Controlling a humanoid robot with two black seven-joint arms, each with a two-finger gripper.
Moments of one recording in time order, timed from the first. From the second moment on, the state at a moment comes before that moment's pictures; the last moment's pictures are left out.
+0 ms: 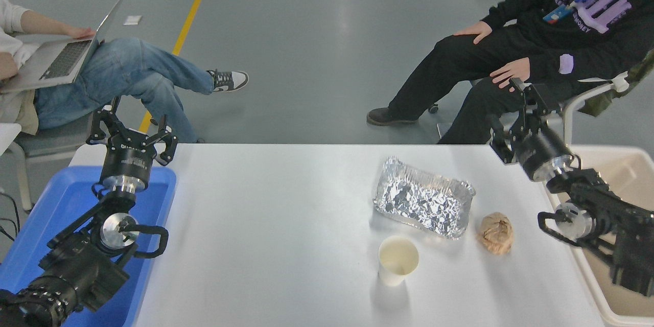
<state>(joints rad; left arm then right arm) -0.62 0.21 -0.90 -0.40 -0.07 -0.54 -0.56 0.96 -0.59 -0.21 0.82 -0.13 0.12 0.58</state>
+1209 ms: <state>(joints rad) -0.62 0.21 -0.90 -0.40 -0.07 -0.54 -0.56 2.27 -0.23 -1.26 1.42 -0.04 0.75 -0.03</state>
